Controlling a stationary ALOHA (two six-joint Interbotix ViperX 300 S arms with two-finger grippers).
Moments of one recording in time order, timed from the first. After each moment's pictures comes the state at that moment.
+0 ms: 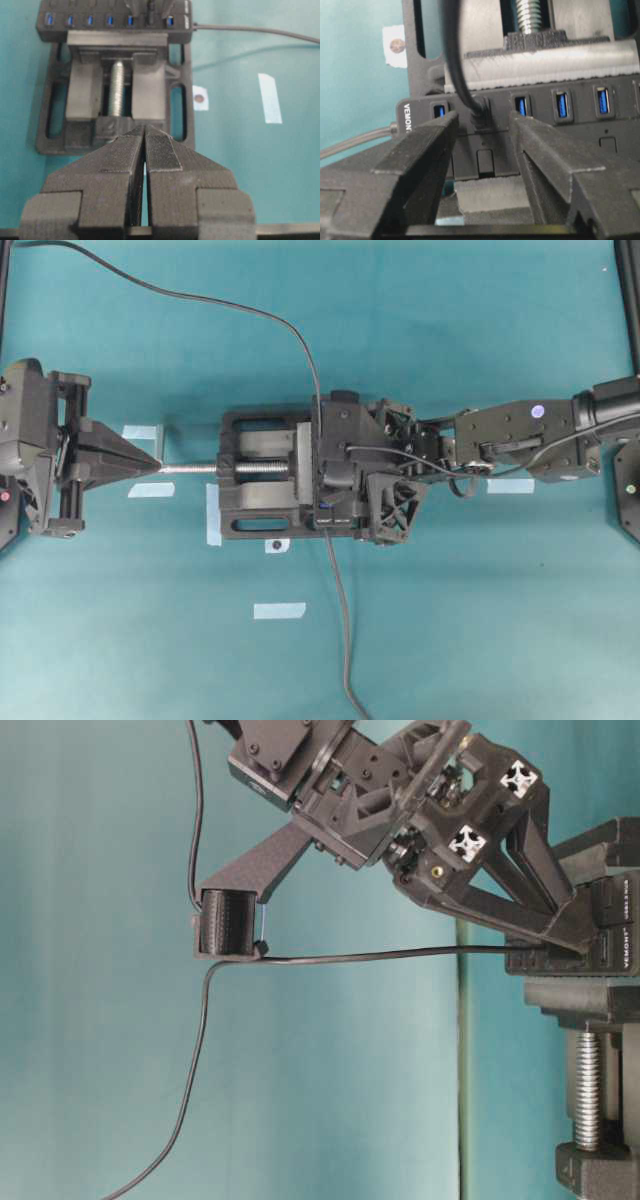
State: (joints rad) left arm 0.01 -0.74 1.11 0.01 0.14 -0.03; right arm -0.01 0.11 0.57 0.02 0.26 0.10
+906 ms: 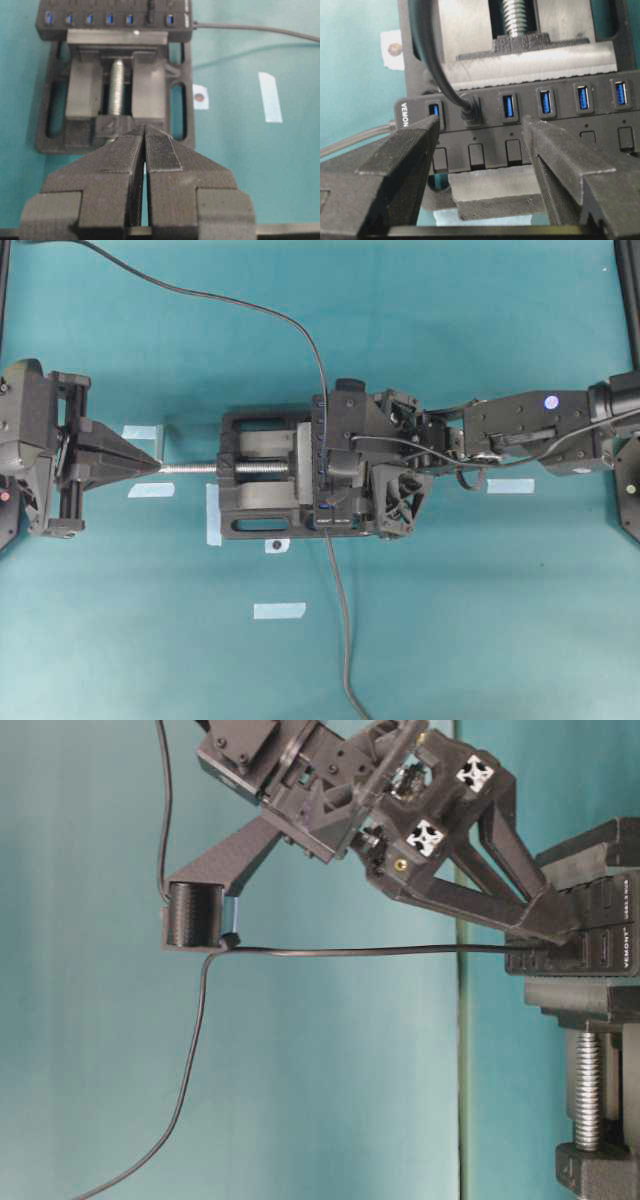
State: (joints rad) left arm 0.01 -0.74 1.11 0.01 0.14 -0.03; right arm -0.02 0.06 0.57 0.02 0.28 0.10
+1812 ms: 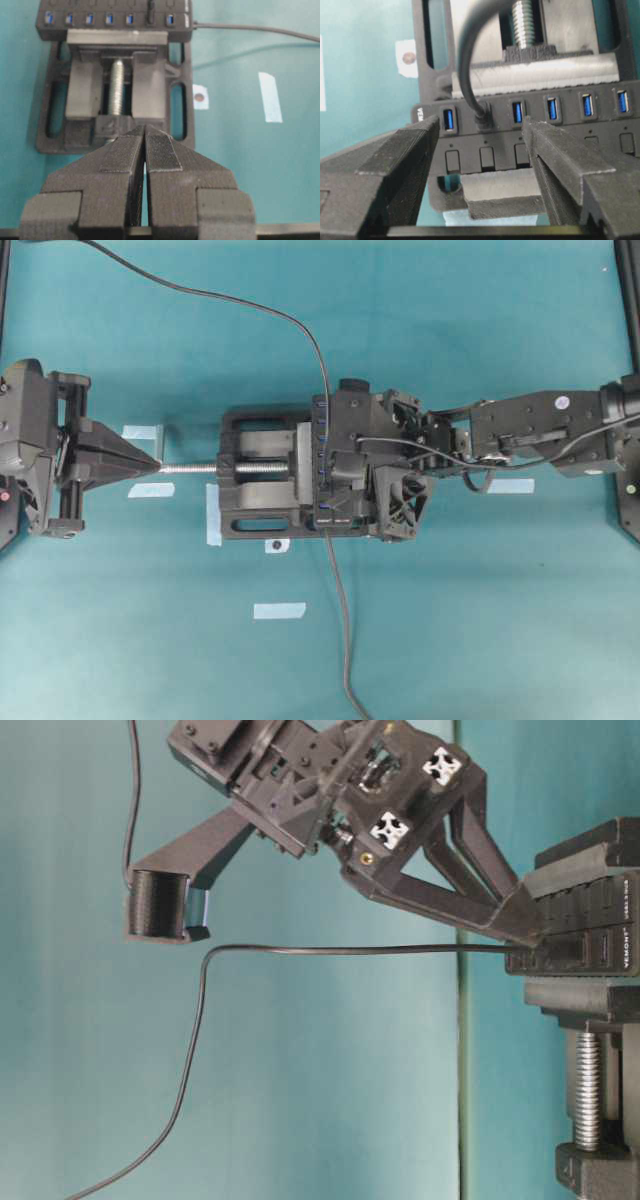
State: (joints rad) left arm 0.01 -0.74 1.12 0.01 0.14 -0.03; right arm 0.00 0.02 0.57 0.02 0.28 0.10
